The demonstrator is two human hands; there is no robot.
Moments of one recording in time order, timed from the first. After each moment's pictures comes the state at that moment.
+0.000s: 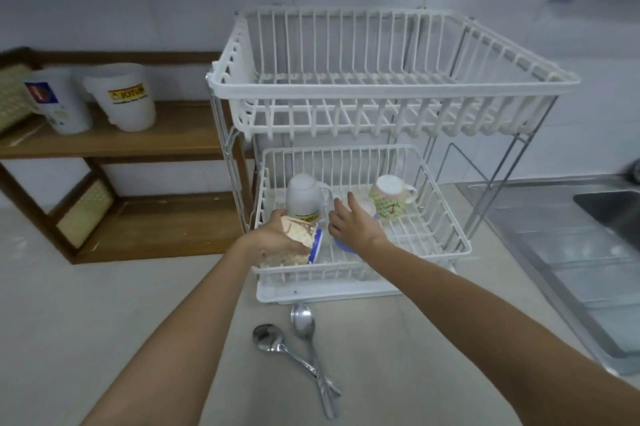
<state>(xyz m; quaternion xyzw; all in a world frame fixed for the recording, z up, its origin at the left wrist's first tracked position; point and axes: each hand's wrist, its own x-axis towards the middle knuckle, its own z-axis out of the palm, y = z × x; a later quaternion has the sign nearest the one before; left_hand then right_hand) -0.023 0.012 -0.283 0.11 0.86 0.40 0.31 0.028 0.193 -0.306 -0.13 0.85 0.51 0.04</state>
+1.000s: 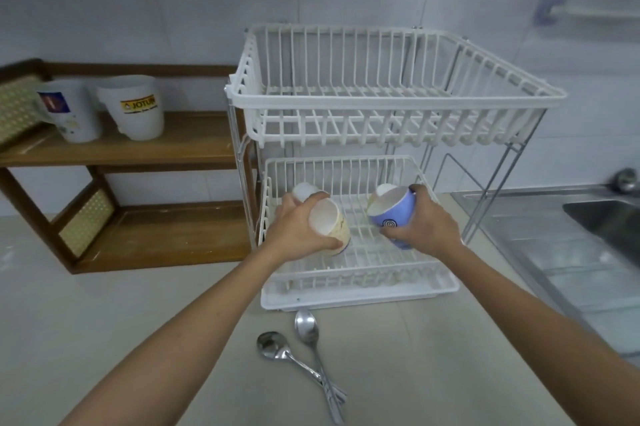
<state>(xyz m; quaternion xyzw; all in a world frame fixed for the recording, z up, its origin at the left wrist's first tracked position) 0.005 0.029 -0.252 0.26 0.90 0.33 0.08 0.092 0.269 -0.260 0.20 0.94 -0.24 -0.16</state>
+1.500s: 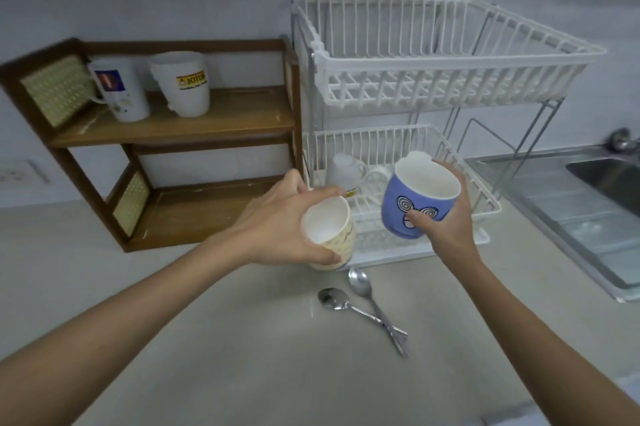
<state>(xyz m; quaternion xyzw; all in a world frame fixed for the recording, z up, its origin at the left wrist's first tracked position) 0.046 -0.132 -0.192 0.43 0.89 0.17 0.03 0.152 0.120 -0.258 0.05 0.73 -0.56 -0.39</state>
